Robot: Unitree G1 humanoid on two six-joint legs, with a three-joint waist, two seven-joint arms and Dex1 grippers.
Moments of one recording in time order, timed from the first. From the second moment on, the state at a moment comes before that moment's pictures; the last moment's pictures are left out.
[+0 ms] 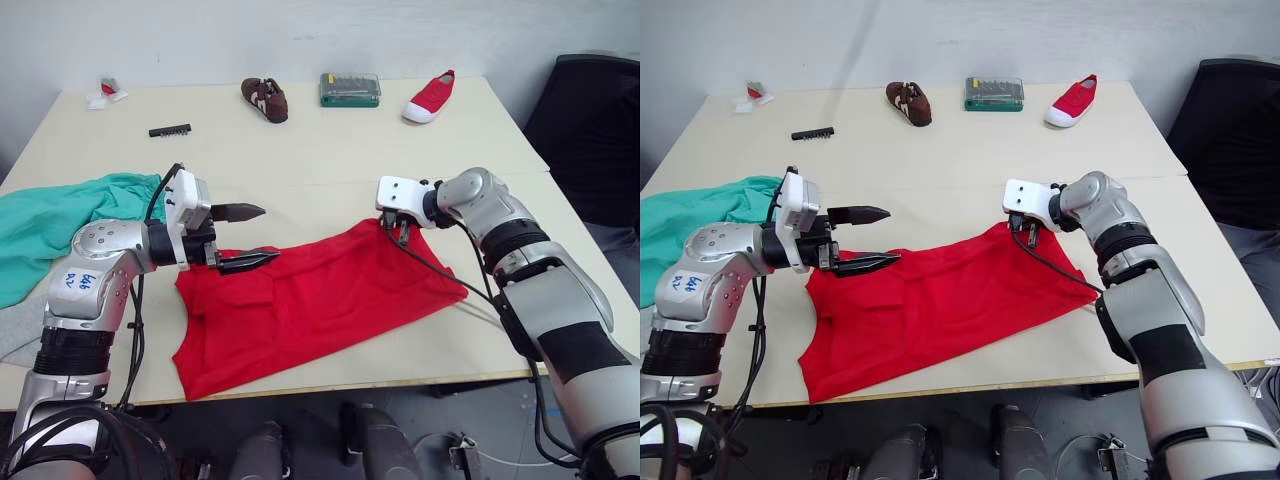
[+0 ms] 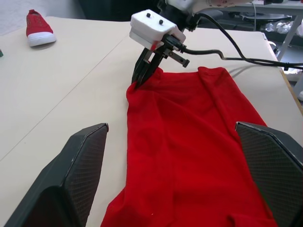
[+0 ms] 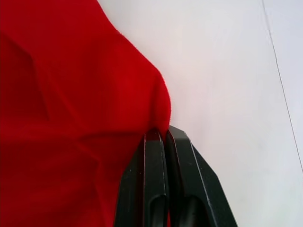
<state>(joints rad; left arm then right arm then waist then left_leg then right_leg) -0.56 0.72 0.06 0.02 -0.50 0.41 -1.08 -1.30 -0.43 0.43 1.30 -0.30 -0.20 0.94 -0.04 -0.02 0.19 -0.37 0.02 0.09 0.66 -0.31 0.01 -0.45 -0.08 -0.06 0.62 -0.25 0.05</state>
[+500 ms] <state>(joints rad) -0.76 0.72 -0.03 0.43 -0.34 0.27 -1.22 -1.03 -0.69 0.10 0.68 -0.10 0.27 1.00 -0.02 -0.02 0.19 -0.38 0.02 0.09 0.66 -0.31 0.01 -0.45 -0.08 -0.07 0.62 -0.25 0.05</state>
